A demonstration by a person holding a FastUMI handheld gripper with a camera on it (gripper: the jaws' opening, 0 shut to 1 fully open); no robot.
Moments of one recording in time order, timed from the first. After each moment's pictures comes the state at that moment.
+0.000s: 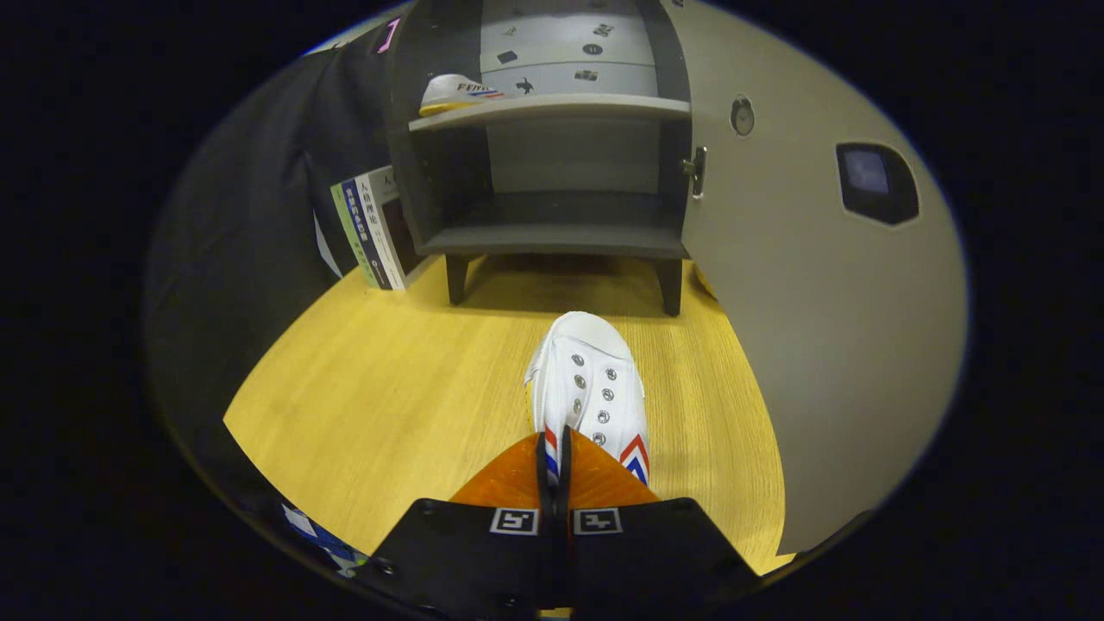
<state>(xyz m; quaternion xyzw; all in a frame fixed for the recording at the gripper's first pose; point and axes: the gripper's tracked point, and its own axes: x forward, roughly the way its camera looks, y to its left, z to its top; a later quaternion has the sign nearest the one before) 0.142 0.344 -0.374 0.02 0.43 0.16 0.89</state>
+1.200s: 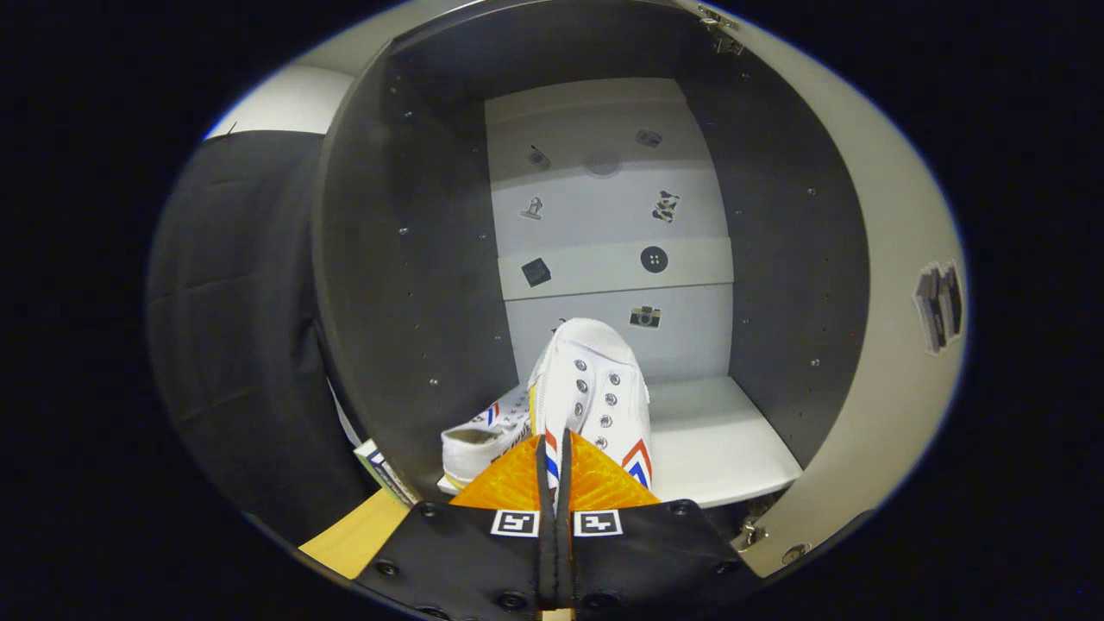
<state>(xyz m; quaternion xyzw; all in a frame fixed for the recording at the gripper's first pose) 0.457 0.436 -0.132 0.07 0.21 0.17 0.96</state>
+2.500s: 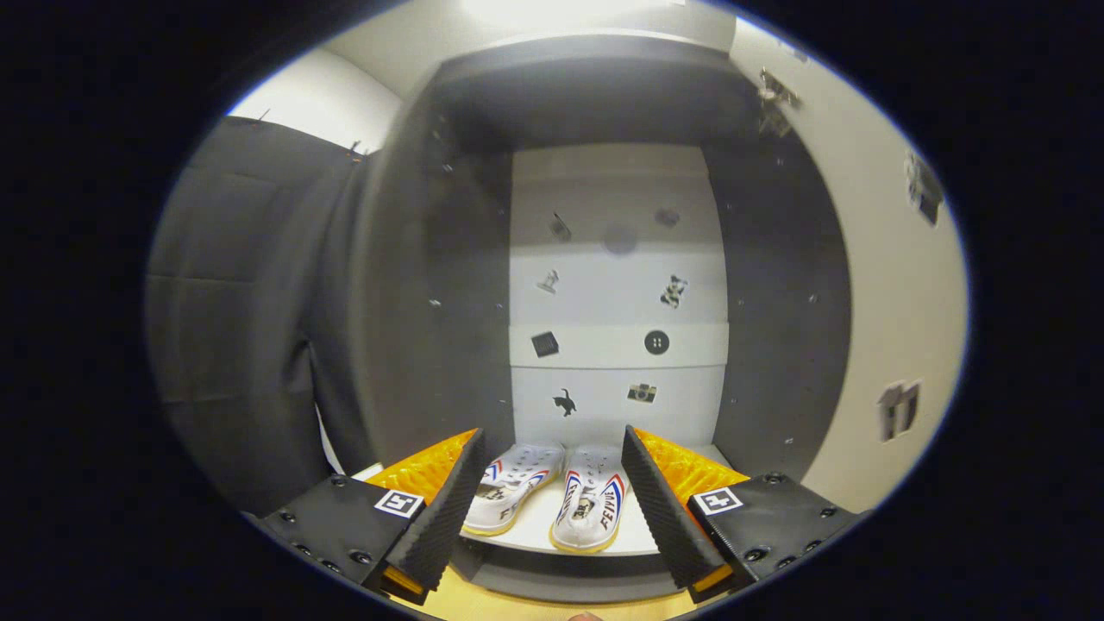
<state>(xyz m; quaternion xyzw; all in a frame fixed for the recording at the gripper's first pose) 0.397 0.438 -0.035 0.02 0.09 0.18 0.98</state>
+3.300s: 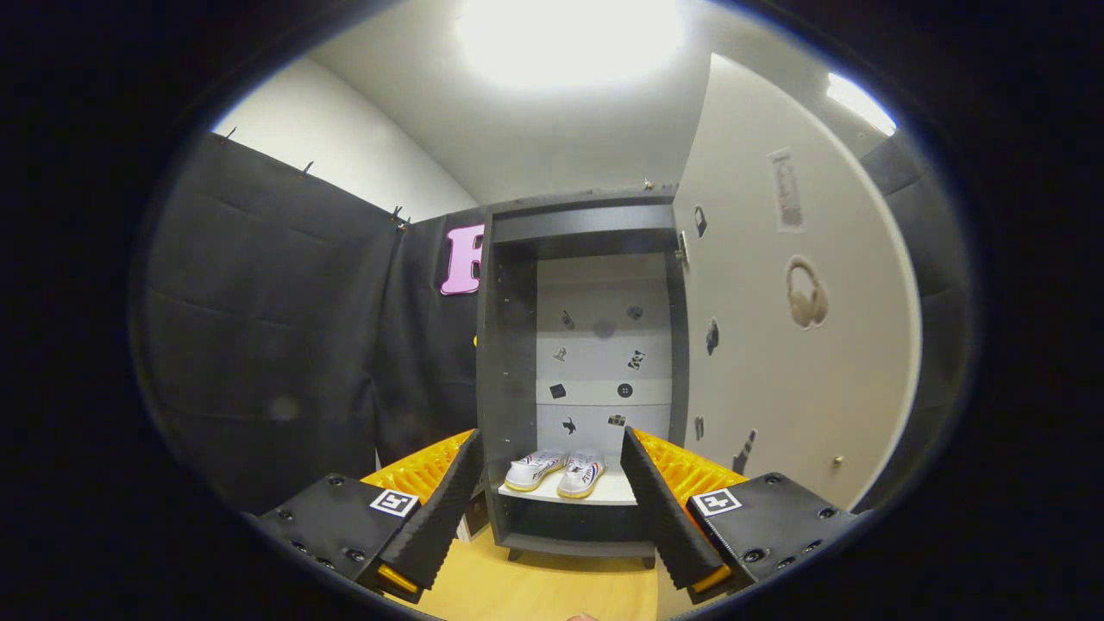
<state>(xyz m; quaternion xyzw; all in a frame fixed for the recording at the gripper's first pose) 0.174 0.326 0.076 0.04 0.02 0.19 0.98</state>
